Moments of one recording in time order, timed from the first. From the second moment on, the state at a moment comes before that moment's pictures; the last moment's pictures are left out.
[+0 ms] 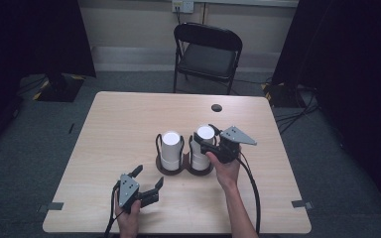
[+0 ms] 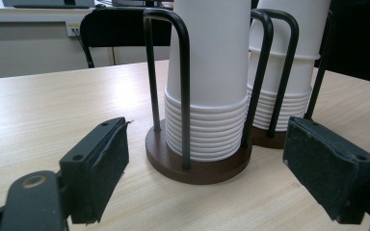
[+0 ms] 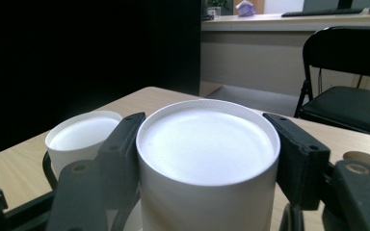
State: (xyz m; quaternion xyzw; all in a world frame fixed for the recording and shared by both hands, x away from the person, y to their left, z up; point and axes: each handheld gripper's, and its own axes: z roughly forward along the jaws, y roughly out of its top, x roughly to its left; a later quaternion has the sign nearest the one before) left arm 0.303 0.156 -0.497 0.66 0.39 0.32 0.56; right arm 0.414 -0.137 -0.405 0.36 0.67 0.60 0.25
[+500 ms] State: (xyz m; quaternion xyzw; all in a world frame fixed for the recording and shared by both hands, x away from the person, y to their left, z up) left arm 0.303 0.158 -0.498 0.66 0.38 0.30 0.57; right arm 0.409 -0.140 -0.387 0.35 0.66 0.61 0.26
